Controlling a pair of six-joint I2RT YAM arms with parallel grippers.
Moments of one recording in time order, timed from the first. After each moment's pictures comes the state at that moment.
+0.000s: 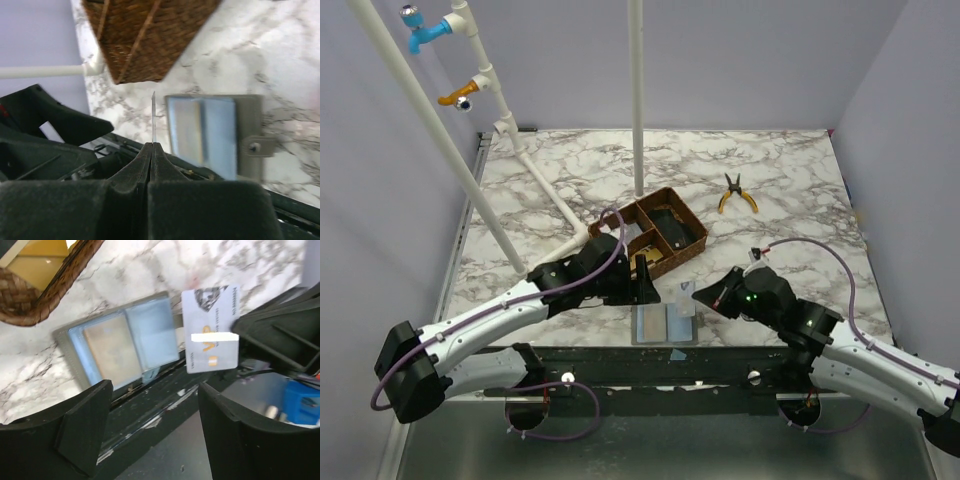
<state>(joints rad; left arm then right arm) -0.93 1.10 0.78 -0.48 0.11 -0.88 0.90 0.65 0.40 -0.30 0.15 1.25</state>
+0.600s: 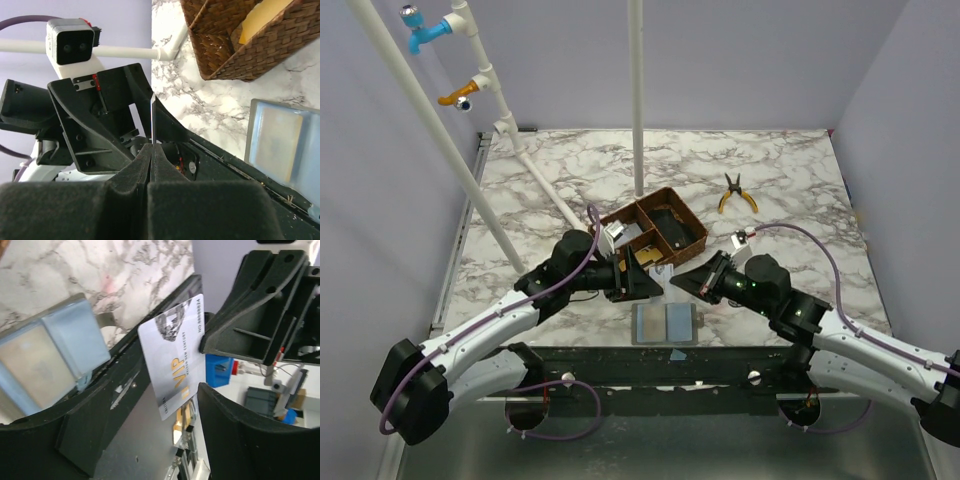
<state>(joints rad) -0.69 0.99 0.58 -0.05 0.59 -1.01 0.90 0.79 0.48 0.02 -0.02 1.29</state>
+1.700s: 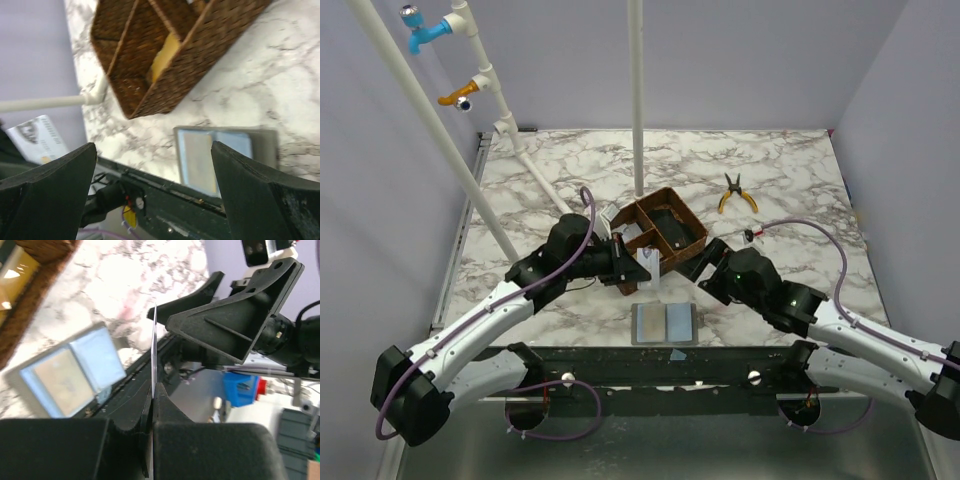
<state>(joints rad) -0.67 0.99 0.72 -0.20 0.51 -0.90 0.90 0.87 0.58 -0.23 0.22 1.23</state>
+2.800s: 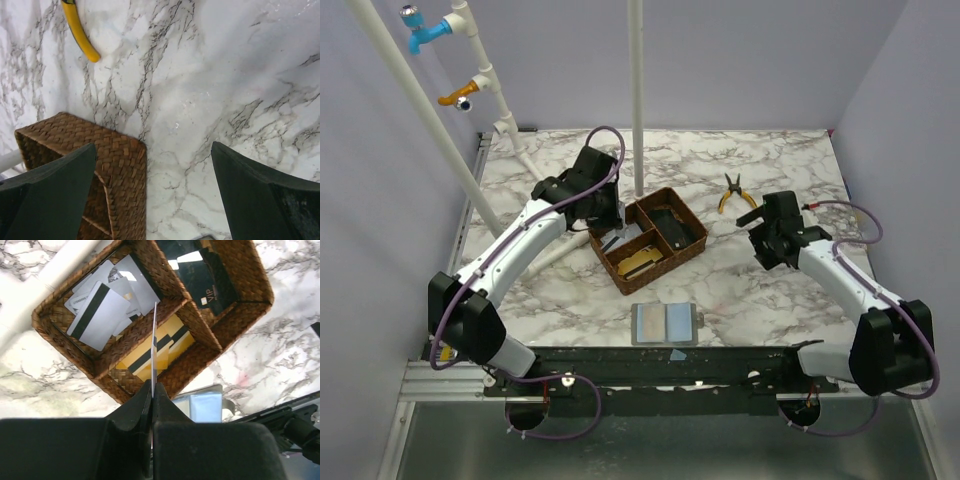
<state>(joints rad) -0.53 1.47 1.38 -0.80 0.08 -0.55 0.25 1.25 0.81 -0.46 0.23 1.22</state>
